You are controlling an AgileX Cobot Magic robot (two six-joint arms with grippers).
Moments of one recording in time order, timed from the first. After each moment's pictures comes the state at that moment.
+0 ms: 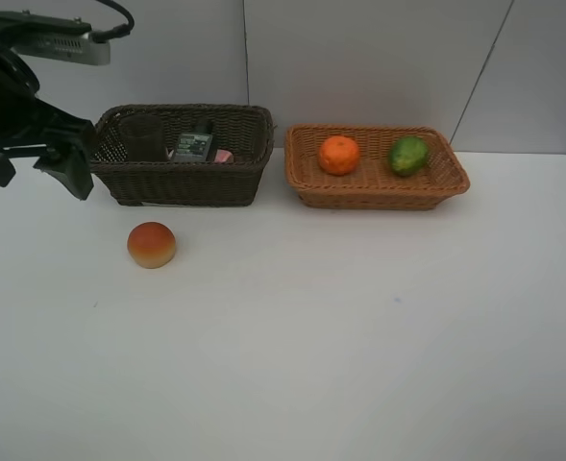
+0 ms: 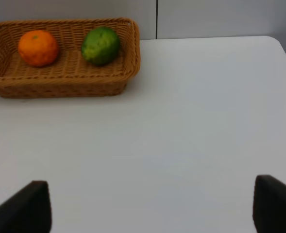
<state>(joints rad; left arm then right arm) -0.30 1.48 -1.11 0.14 0.98 -0.22 0.02 0.00 -0.52 -0.11 1.06 0.09</state>
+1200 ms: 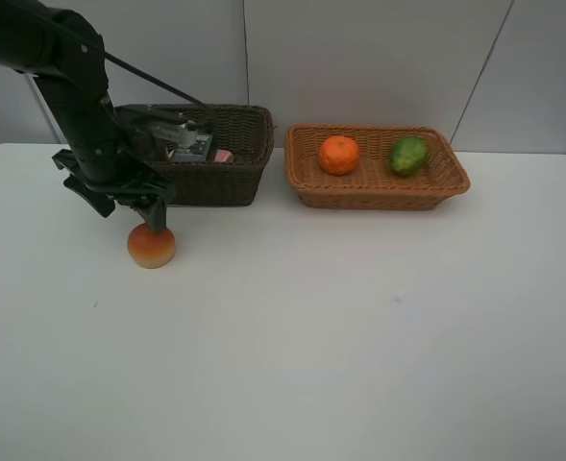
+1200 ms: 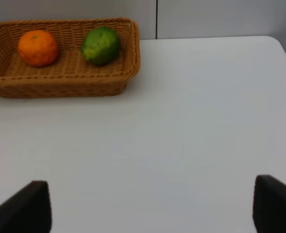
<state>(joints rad) -0.29 1.97 -1.29 0.05 0.81 0.04 0.02 0.00 -0.52 -0.11 1.06 0.09</state>
